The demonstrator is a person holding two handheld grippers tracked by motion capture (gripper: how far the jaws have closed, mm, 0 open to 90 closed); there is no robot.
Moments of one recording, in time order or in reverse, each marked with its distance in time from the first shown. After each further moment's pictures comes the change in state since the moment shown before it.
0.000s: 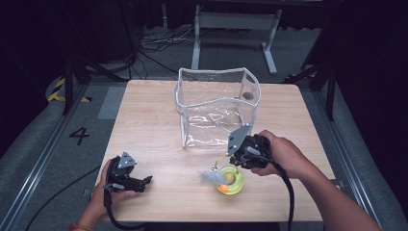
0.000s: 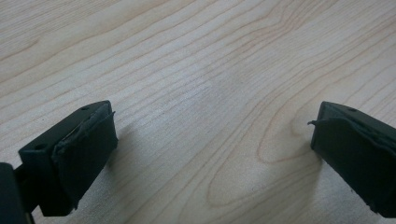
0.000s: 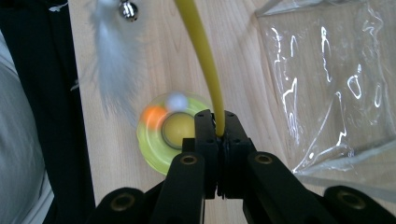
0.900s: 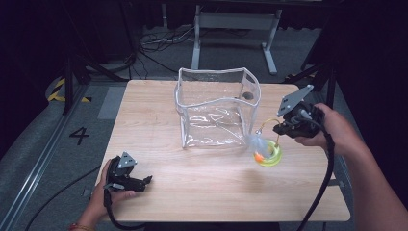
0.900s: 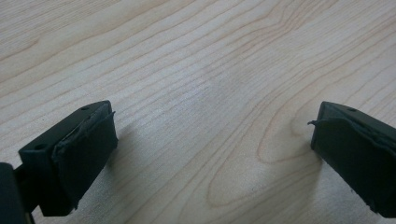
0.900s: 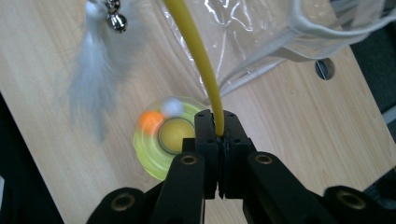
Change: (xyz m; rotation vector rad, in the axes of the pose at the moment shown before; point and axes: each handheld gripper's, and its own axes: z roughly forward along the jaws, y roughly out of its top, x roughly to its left) left arm 0.001 0.000 0.000 0.004 -0.003 0.010; right arm -0.068 -0.074 -0.078 0.009 -0.174 0.254
